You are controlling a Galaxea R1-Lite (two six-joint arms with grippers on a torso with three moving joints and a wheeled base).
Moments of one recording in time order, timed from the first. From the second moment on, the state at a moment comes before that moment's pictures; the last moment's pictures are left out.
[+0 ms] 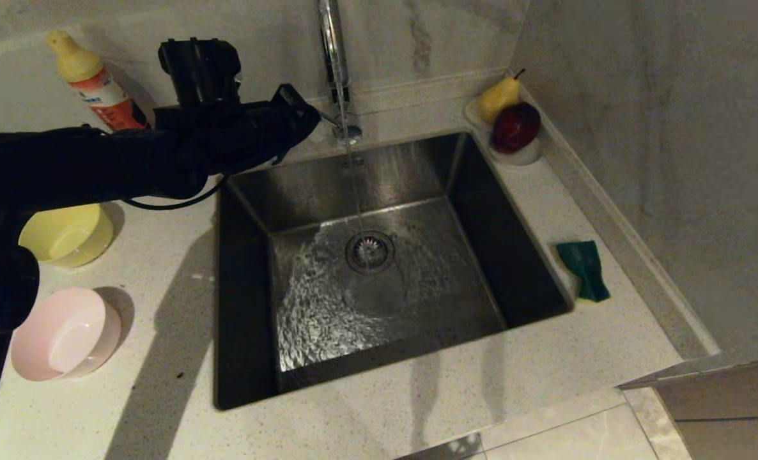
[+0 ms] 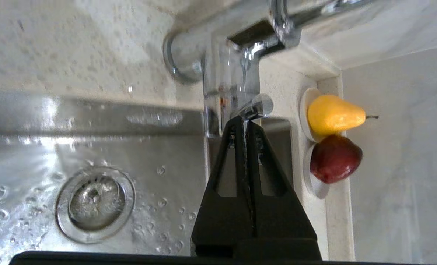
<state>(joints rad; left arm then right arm) -0.28 2.09 -1.88 -0.28 -0.12 -0.74 0.01 0.00 0.00 0.00 0.04 -0.08</state>
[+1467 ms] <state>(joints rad) -0.26 1.42 -1.46 0.09 0.17 -0.40 0.01 0.00 0.00 0.00 0.04 -0.08</state>
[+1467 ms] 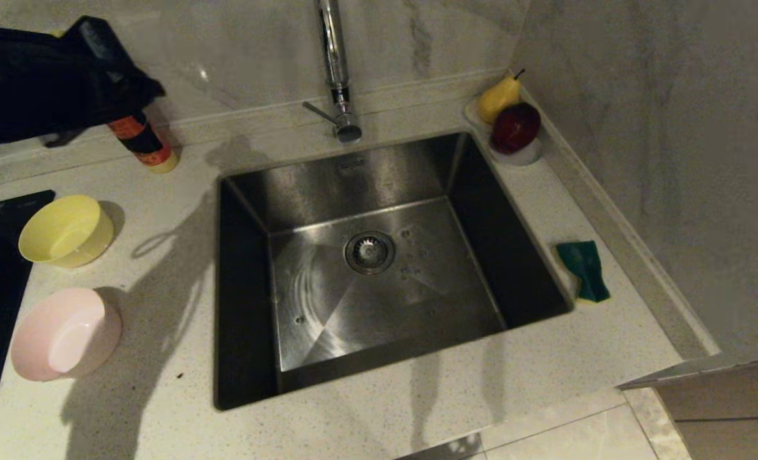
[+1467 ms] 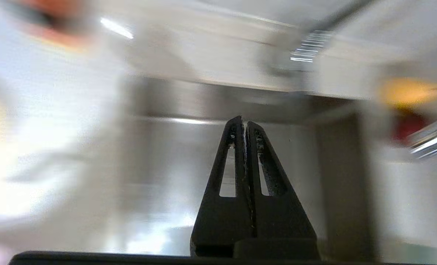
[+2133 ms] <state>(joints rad) 0.08 1.14 -1.25 0.46 0.53 -0.21 0.01 0.00 0.00 0.00 0.04 -0.08</state>
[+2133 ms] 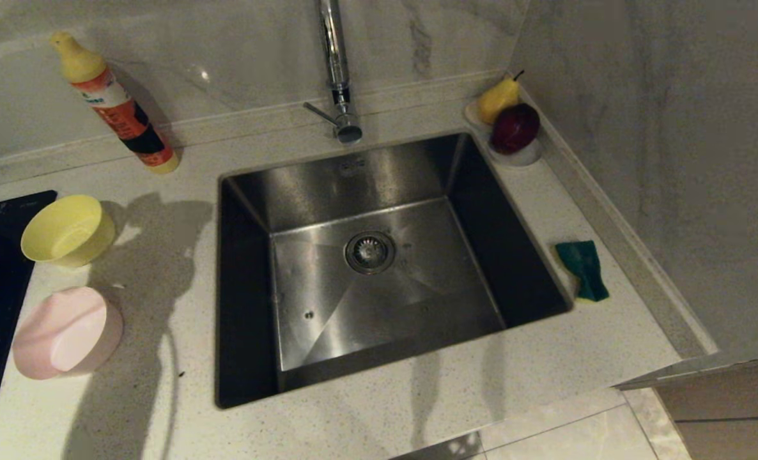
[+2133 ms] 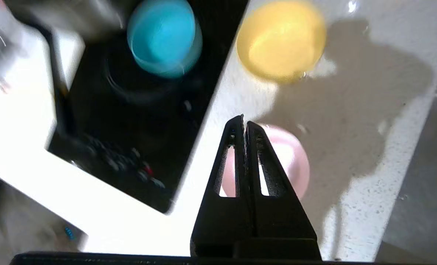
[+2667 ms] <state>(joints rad) 0.32 1.39 -1.28 0.44 0.28 -0.45 0.01 0.00 0.00 0.00 0.04 -0.08</state>
